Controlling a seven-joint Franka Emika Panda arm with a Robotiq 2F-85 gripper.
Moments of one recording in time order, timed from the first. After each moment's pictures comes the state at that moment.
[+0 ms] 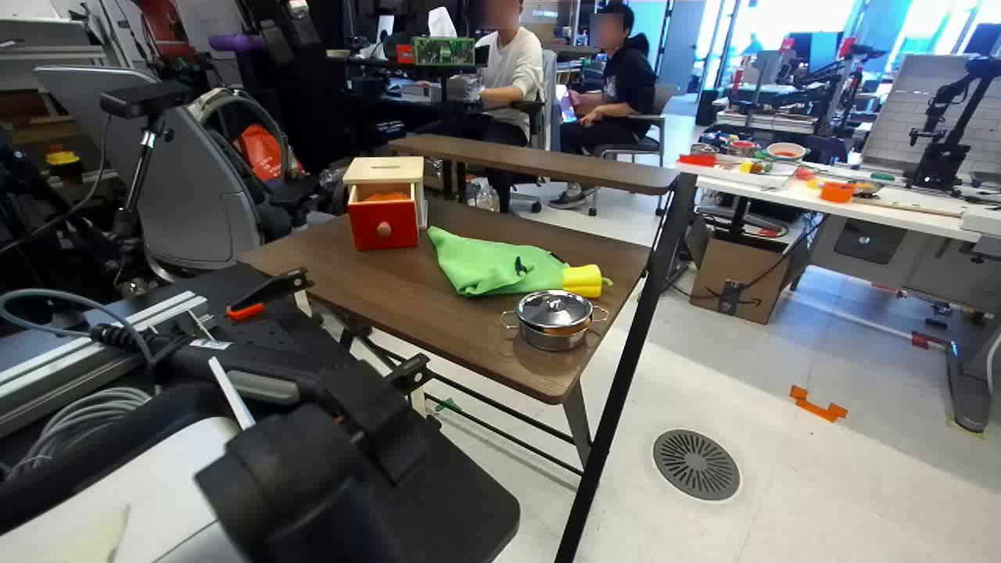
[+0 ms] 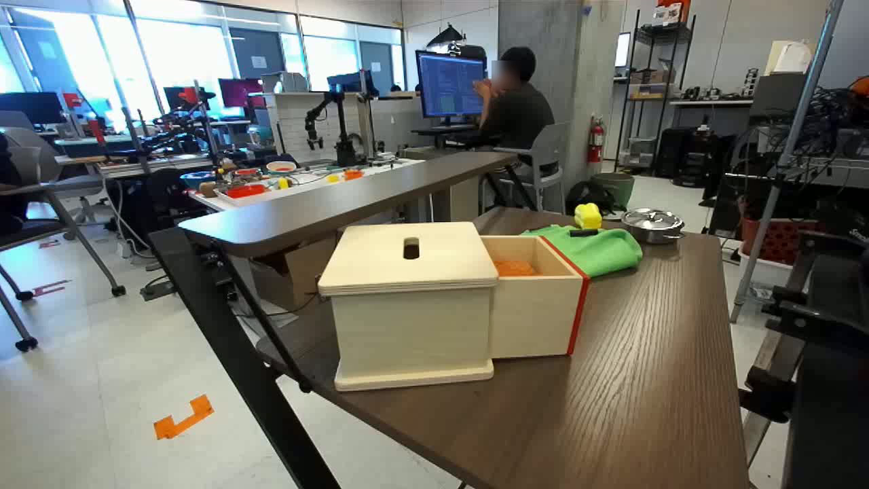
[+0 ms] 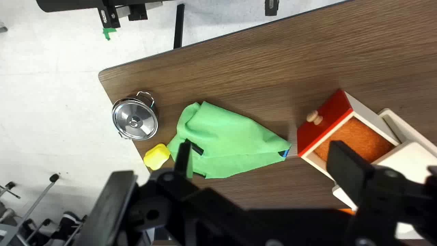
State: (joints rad) arm 0.01 -0.44 0.44 -2.58 -0.15 2.27 0.54
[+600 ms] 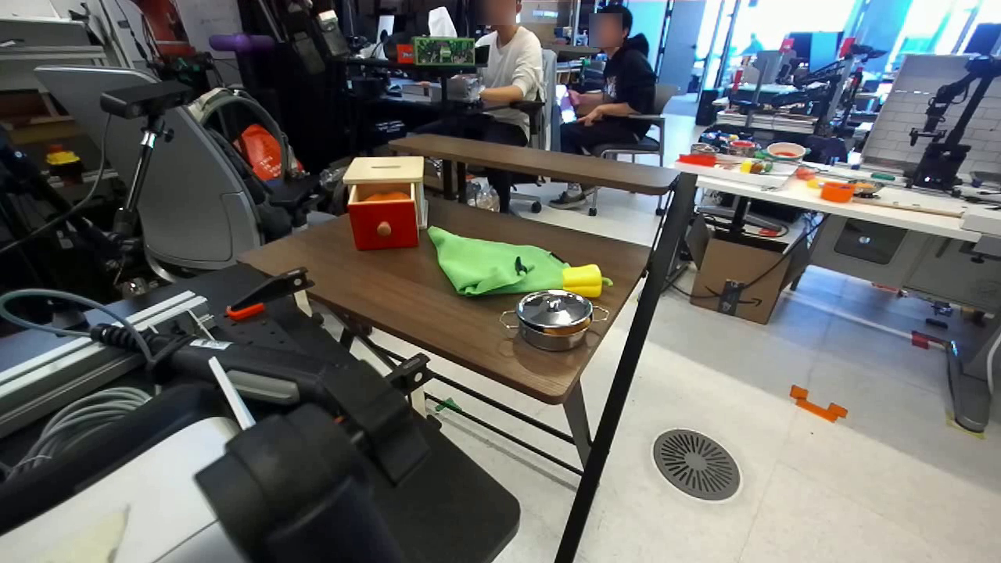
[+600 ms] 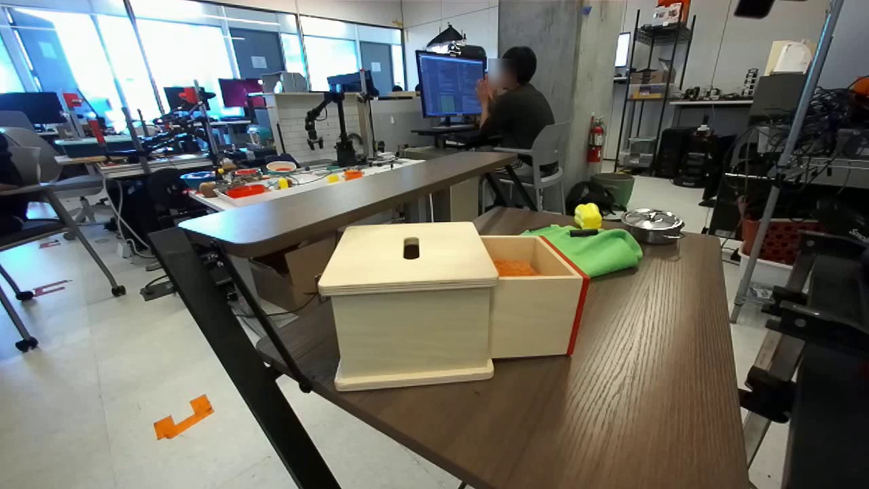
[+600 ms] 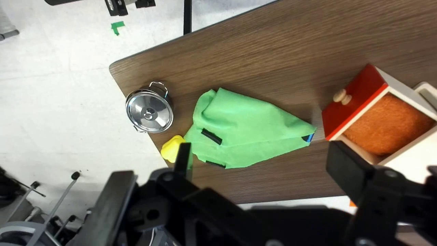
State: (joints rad) arm -0.02 -0.37 0.40 -2.57 -0.27 2.34 0.65
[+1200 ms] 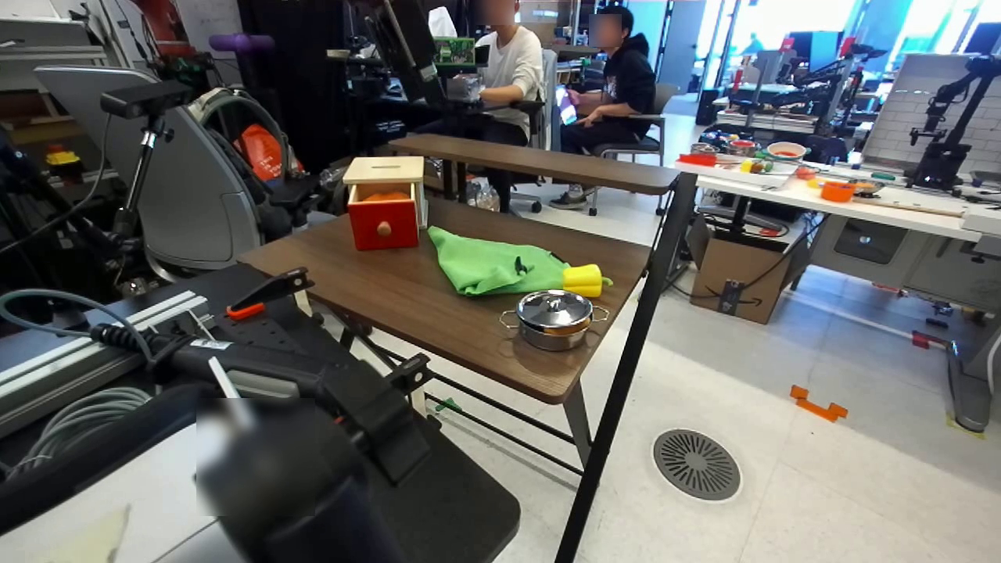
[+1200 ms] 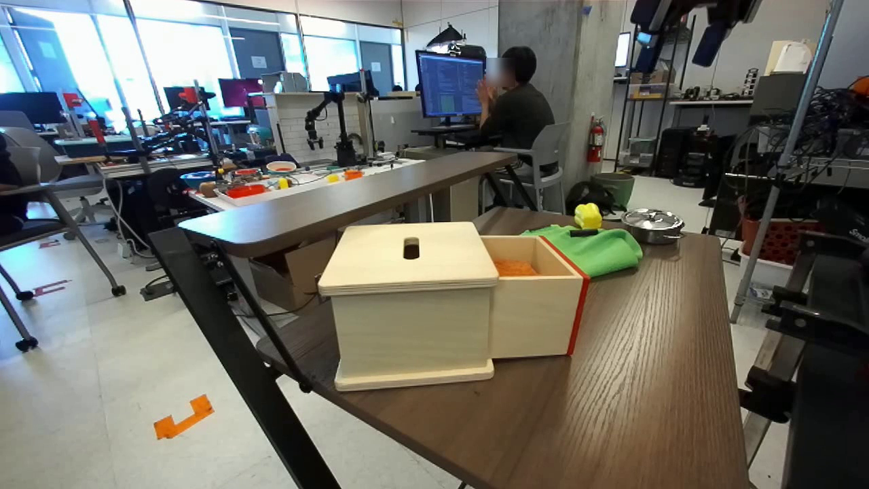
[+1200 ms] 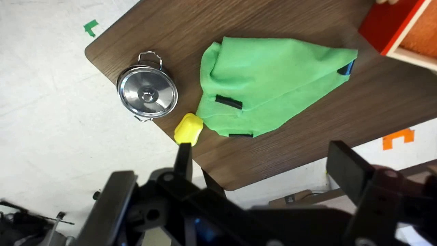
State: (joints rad) arm -0.09 -0.12 0.26 -2.48 -0.42 2.59 0.85
